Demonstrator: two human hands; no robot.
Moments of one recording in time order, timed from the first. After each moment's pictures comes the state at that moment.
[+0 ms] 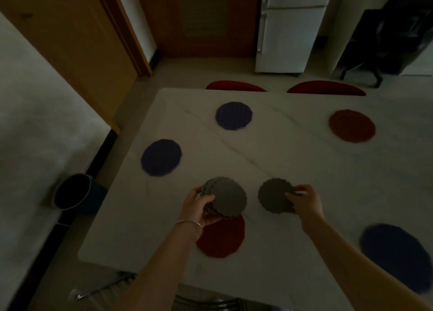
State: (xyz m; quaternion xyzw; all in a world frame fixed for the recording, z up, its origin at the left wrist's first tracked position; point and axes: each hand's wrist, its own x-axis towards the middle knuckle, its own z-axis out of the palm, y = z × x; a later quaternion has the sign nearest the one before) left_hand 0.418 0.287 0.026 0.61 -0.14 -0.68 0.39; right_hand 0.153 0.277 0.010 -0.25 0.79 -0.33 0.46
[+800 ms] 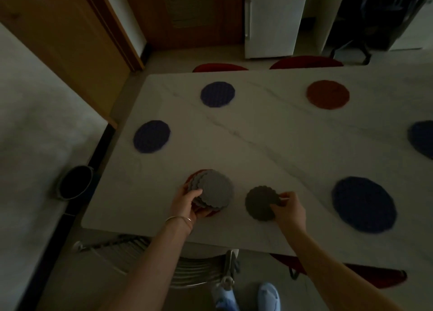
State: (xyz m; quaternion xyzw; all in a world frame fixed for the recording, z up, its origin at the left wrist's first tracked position) left_hand 0.390 0.376 0.032 0.60 -0.10 -0.66 0.44; right_hand 0.152 0.409 -0.021 -0.32 0.82 -0.26 0.41
